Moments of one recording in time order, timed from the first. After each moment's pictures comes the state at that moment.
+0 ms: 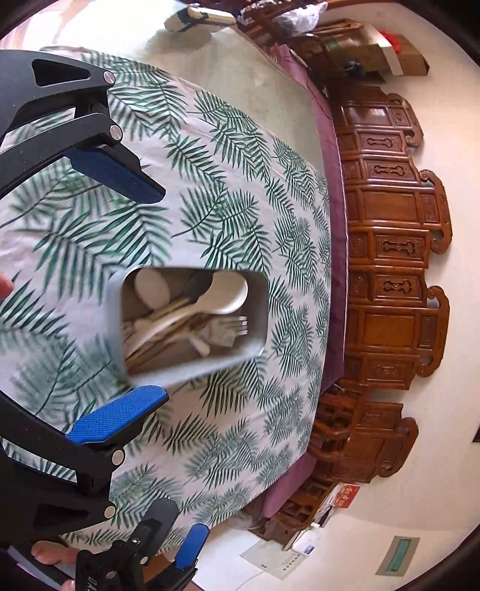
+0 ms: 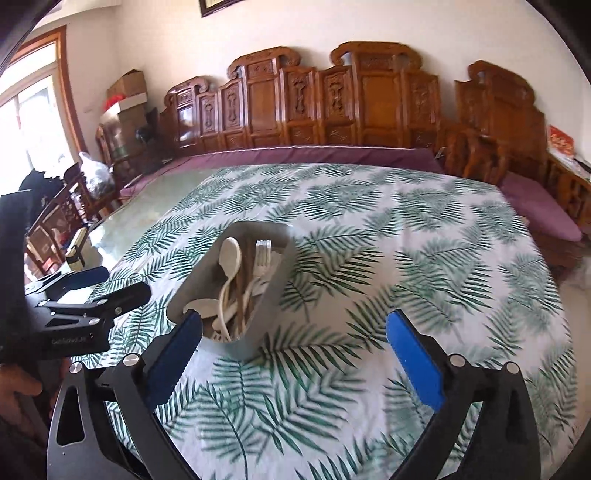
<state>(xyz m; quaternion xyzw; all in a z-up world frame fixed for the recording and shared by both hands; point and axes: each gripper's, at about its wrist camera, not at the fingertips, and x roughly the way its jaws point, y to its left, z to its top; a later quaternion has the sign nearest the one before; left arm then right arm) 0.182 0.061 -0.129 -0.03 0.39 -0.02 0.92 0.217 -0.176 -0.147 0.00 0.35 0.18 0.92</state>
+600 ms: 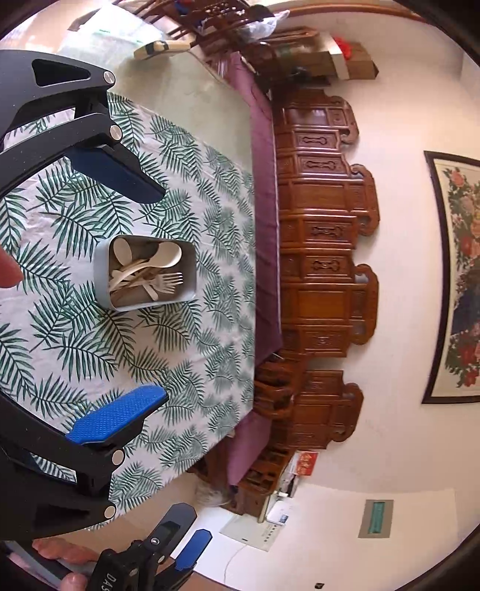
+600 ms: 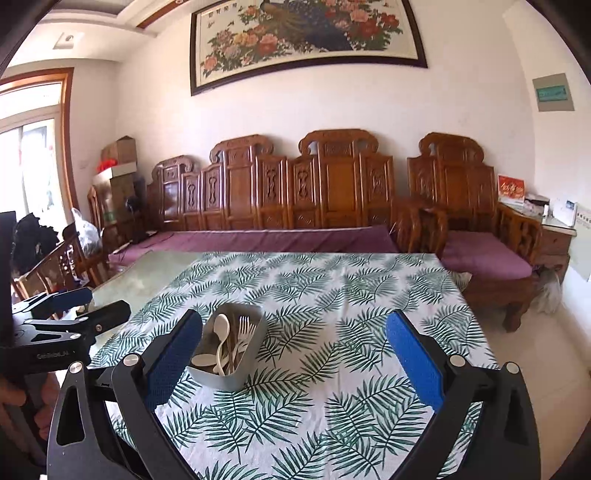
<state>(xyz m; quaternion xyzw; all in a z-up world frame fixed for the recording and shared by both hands) 0.084 0.011 -0.008 -0.01 0.27 -0.04 0.96 0.100 -0.242 -0.032 0.01 0.20 0.13 0.97</state>
